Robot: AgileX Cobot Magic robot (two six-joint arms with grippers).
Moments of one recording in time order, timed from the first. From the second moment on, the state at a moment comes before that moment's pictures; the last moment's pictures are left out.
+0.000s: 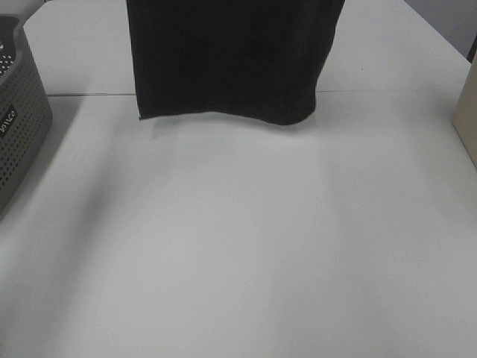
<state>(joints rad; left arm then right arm) -0.15 1.91 -2.21 1.75 -0.48 -1.83 0.14 1.93 -2.58 0.13 0.81 -0.39</state>
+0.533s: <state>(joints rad) -0.18 1.54 -1.76 1.75 -0.51 -1.73 0.14 1.77 -2.58 0.17 1.04 -0.31</state>
